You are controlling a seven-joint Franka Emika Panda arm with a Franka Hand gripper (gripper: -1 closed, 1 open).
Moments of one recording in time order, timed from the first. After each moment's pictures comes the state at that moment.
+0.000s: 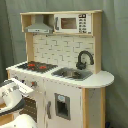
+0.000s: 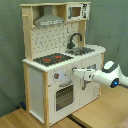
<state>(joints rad) -0.64 -1.48 1.40 -2.57 -0.81 3.18 0.04</state>
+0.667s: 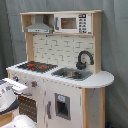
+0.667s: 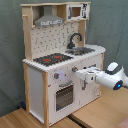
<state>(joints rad) -0.54 -1.48 1.38 -2.56 -0.81 3.07 -0.10</state>
